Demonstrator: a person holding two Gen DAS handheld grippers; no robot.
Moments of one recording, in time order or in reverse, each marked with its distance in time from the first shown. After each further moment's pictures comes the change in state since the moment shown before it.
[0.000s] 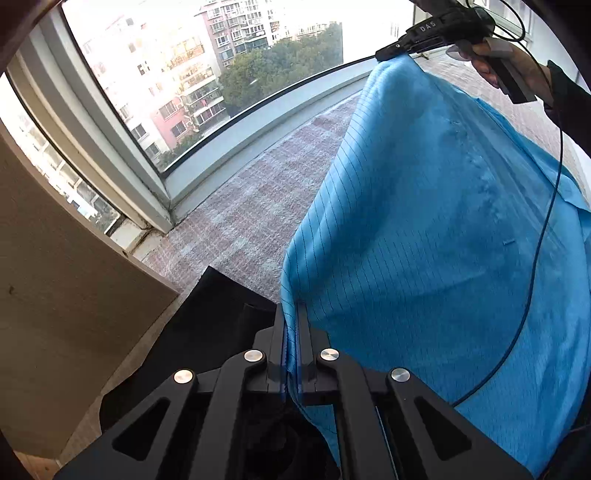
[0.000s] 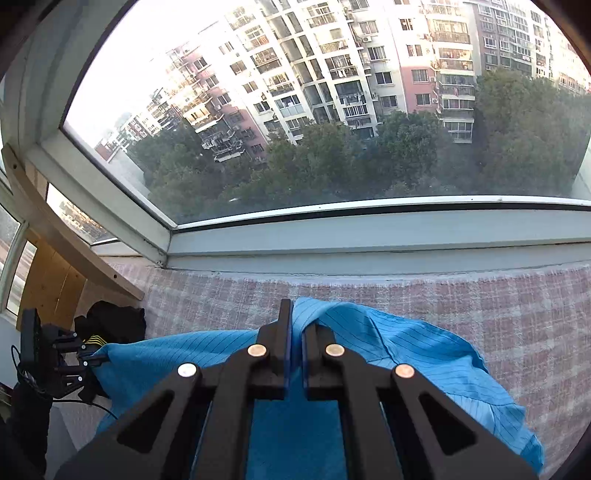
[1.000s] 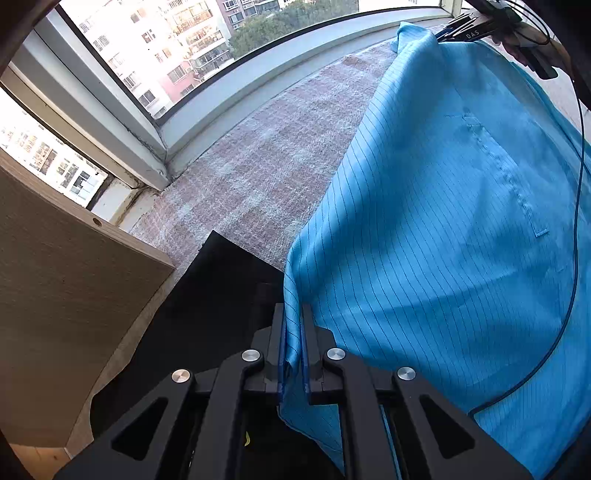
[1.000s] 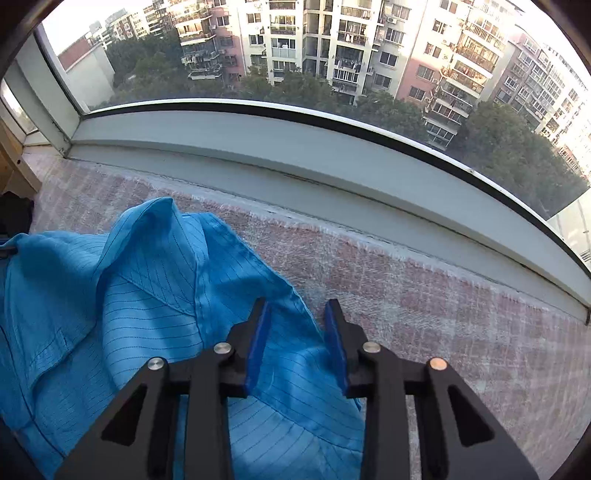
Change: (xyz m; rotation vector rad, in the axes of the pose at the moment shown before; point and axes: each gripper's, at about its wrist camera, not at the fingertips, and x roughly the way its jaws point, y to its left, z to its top) left arm 0.038 -0.005 0.001 0.036 0.132 0.069; right arm 0.048 -0.041 -0.006 -0.299 0.205 -0.226
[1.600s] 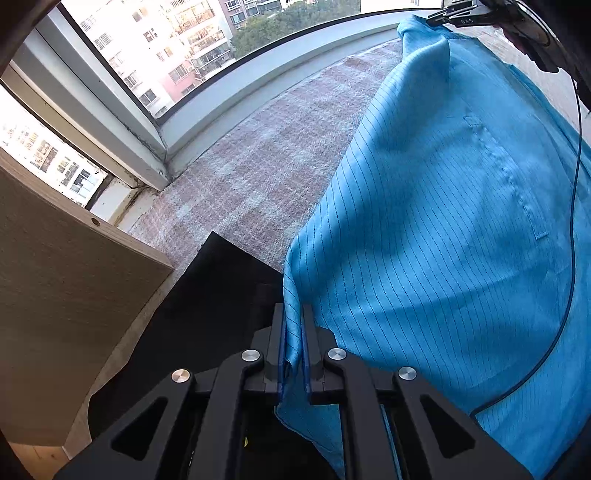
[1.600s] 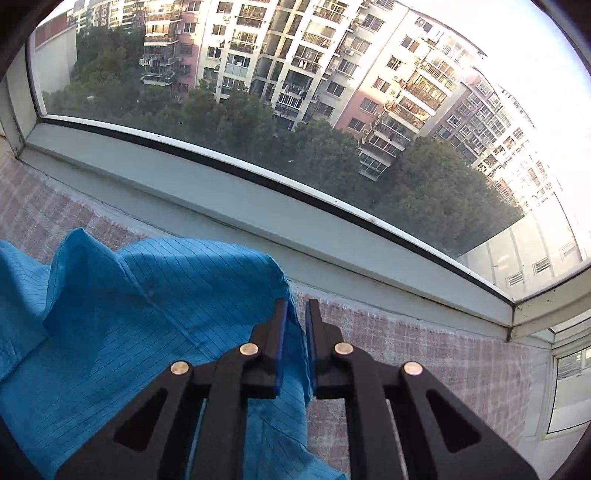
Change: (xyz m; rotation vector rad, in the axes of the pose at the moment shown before) left arm 0.002 0.000 -0.005 -0.015 -0.002 -0.006; right arm -0.041 -0.015 0.024 0.025 -0.125 -0.339
